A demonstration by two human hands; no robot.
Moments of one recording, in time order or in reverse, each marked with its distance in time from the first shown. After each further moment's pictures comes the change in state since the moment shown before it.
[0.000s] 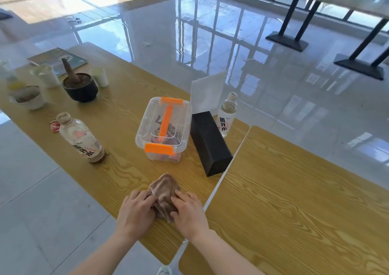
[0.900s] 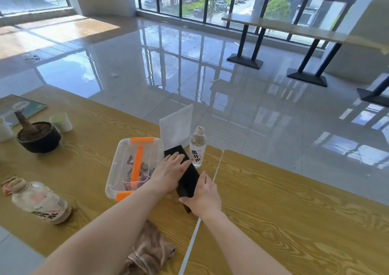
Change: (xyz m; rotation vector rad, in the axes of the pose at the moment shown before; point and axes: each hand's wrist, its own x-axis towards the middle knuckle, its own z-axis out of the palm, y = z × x) left_hand 0.220 0.136 -0.074 0.285 -0.048 0.549; right_hand 0.073 0.051 -0.143 0.067 0.176 0.553
